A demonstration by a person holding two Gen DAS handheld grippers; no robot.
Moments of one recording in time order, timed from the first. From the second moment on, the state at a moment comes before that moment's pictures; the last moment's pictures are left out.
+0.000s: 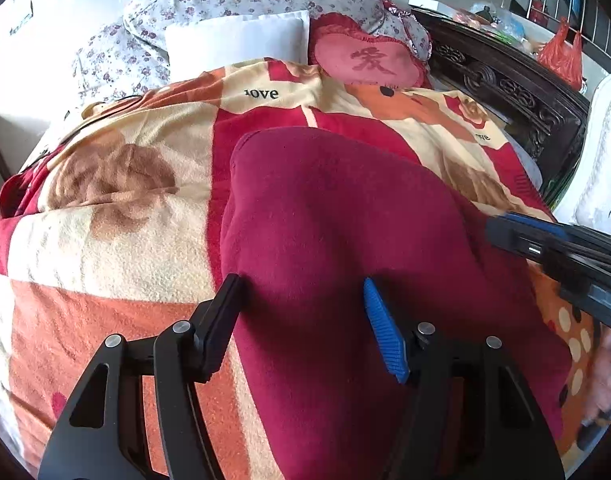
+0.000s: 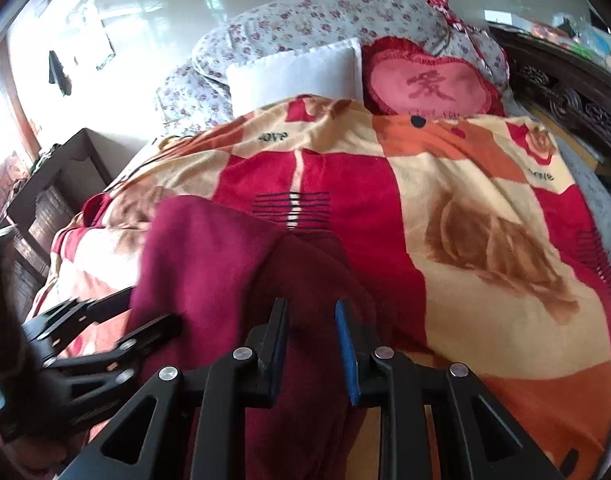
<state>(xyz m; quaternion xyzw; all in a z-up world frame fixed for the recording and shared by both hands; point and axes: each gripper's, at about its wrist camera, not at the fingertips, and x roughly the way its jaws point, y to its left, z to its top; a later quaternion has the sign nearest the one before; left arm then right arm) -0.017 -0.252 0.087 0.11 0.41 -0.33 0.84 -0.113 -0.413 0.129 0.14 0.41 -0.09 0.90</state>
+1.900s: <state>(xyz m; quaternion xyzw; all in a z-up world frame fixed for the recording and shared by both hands) -0.106 -0.159 0.109 0.07 0.39 -0.27 0.88 -0.223 -0.331 0.128 0.13 0.41 -0.13 0.89</state>
